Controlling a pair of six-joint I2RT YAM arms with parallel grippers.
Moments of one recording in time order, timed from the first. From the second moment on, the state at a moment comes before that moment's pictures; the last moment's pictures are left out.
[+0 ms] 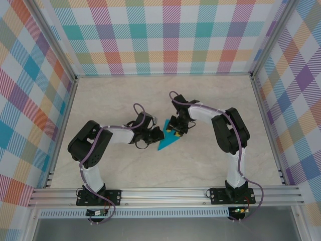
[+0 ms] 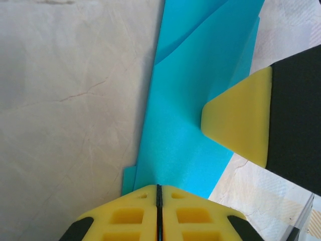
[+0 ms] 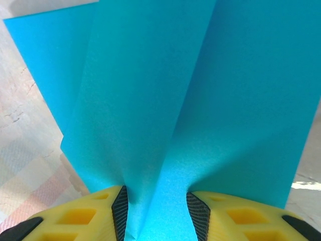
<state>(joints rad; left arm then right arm) -0.58 1.82 0.86 0.08 0.43 -0.84 0.55 2.06 1.39 -0.71 -0.34 0.88</state>
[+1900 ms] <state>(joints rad) -0.58 1.87 0.97 -0.11 0.44 -0.71 0.56 1.96 1.20 -0.39 -0.50 0.70</state>
